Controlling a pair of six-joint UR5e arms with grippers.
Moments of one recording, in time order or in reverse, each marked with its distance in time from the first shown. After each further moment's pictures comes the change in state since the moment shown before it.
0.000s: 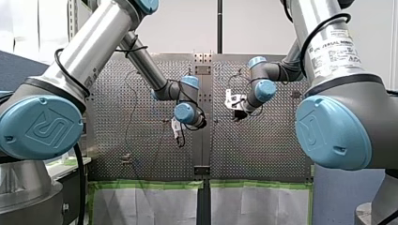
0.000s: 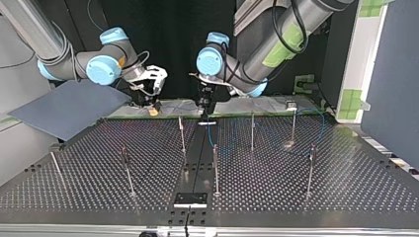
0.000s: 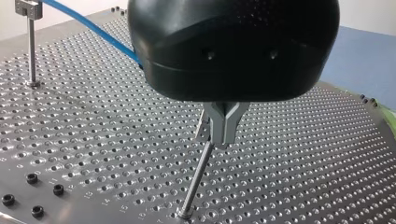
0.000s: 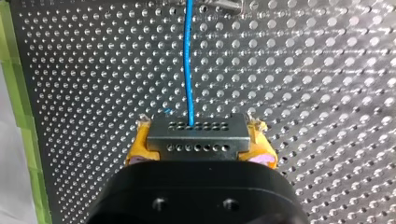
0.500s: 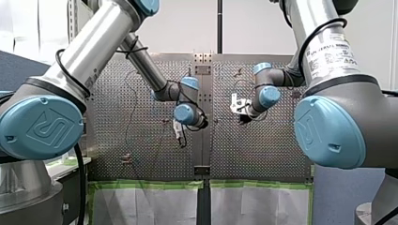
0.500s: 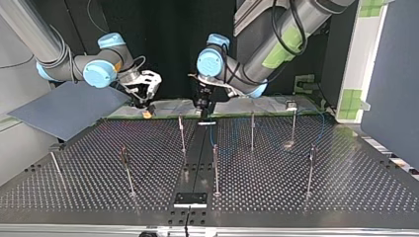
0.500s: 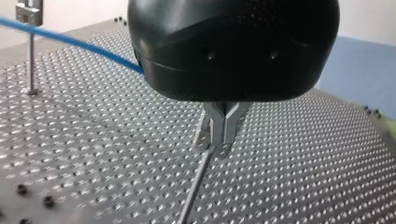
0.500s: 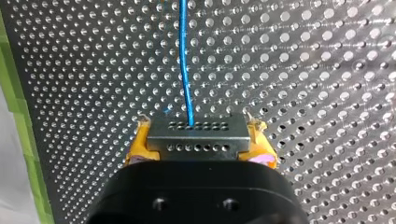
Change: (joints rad) left arm 0.004 -0.015 0.007 0.023 0.050 -0.004; right arm -0.048 0.042 0.001 -0.062 -0.005 0.023
